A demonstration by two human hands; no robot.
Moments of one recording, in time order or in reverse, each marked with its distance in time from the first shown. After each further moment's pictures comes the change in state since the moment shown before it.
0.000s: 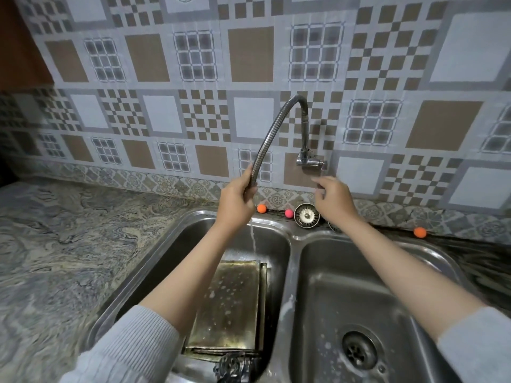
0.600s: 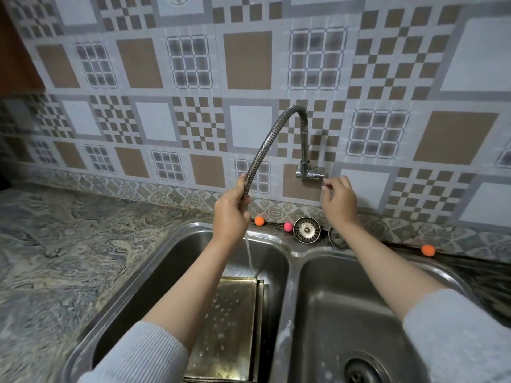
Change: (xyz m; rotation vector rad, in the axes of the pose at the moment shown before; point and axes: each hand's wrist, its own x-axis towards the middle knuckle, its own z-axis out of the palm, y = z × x) left_hand 0.020 -0.017 0.020 -0.034 0.093 -0.100; right_hand 0.057 0.052 0.030 0.039 0.301 -0.018
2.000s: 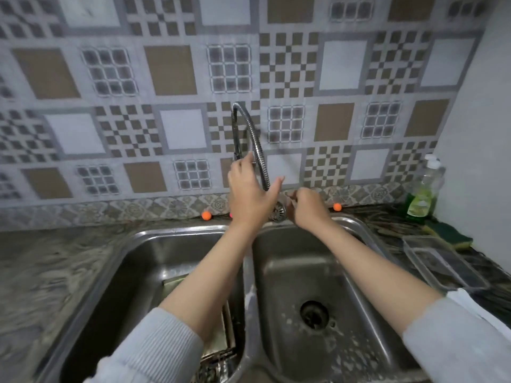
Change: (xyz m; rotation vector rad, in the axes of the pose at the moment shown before) left_hand -0.067 0.125 0.036 -0.007 -0.042 0.295; right_hand -0.106 -0.075 -0.124 -0.370 -0.245 0.309
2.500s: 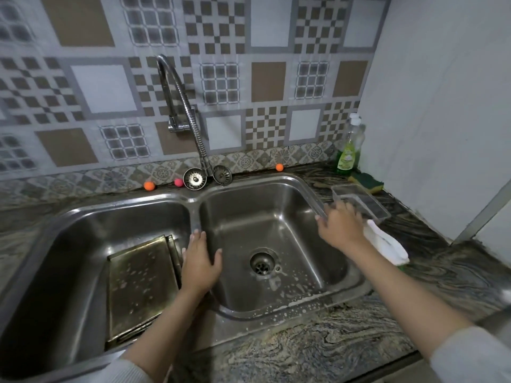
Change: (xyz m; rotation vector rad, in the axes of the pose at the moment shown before) left_hand -0.206 -0.090 0.022 0.171 -0.553 -0.253; right_hand -0.157 0.169 -0.056 -0.507 -0.046 0.303
